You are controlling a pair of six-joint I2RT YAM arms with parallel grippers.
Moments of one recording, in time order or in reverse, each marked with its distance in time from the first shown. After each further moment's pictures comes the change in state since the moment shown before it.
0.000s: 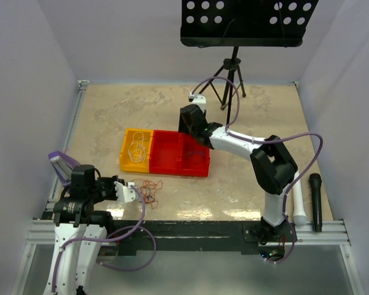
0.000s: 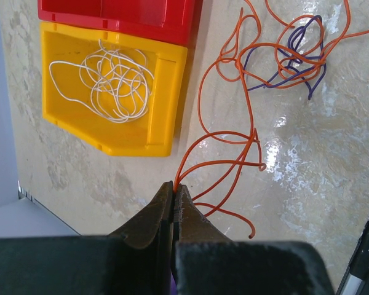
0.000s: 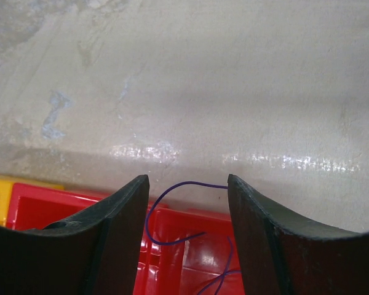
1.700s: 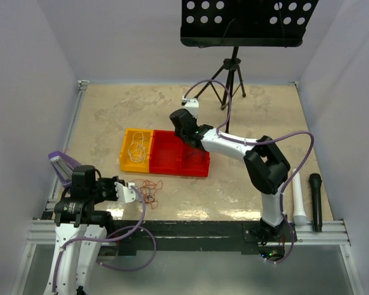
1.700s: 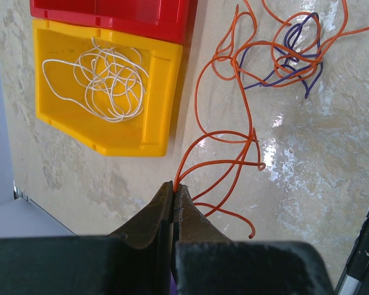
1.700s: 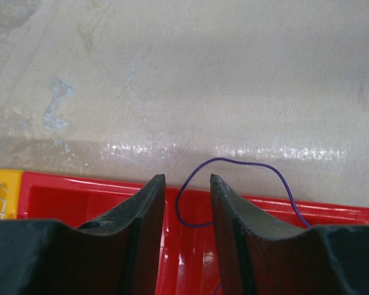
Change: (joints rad) left arm 0.000 -0.007 -0.016 0.001 -0.003 0.000; right arm 0.082 0.057 0.082 -0.090 0.109 0.069
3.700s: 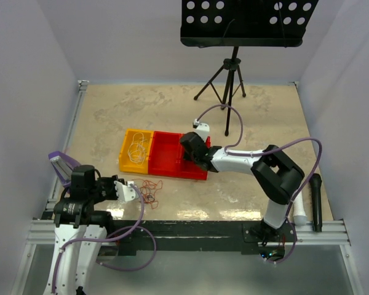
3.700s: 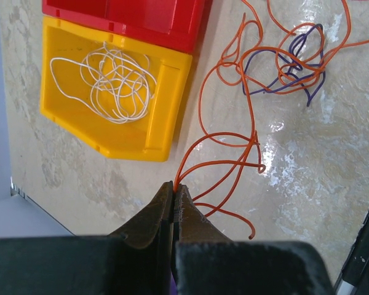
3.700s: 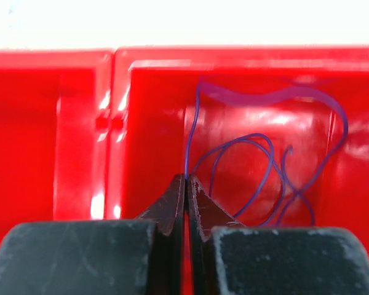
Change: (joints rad) left arm -0.007 -0.006 0.004 0.009 -0.002 -0.045; right arm 0.058 -0.185 -0.431 0.159 -0.092 0.234
